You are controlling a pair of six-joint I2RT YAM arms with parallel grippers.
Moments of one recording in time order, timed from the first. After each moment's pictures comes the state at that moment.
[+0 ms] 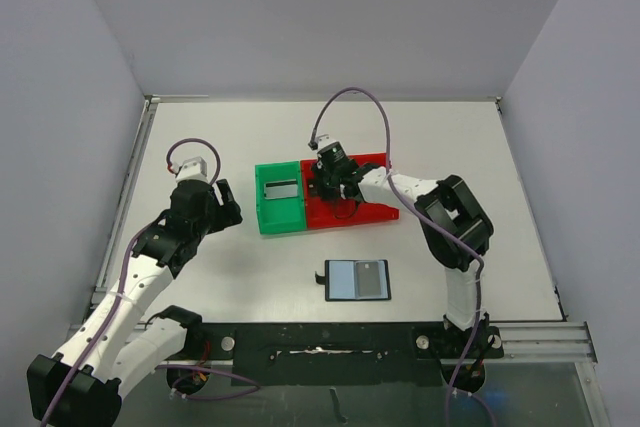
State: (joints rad) left arm -0.36 0.87 0.70 -0.50 -0.25 -0.54; right arm 0.67 1.99 1.32 -0.17 0.04 0.23
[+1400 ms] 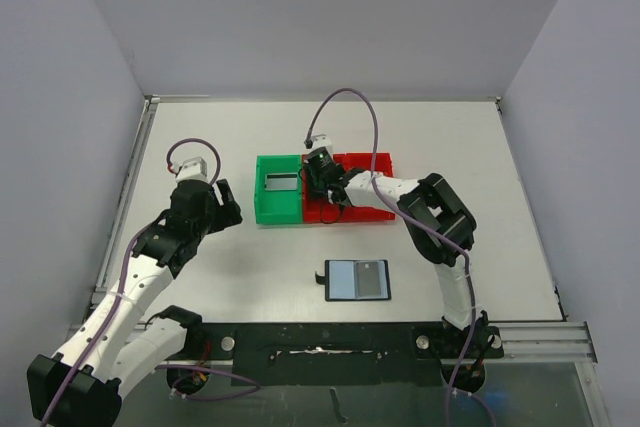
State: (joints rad) left arm -0.36 0.87 0.70 -0.50 -0.25 -0.54; right arm 0.72 2.09 1.39 -0.10 0.23 0.36
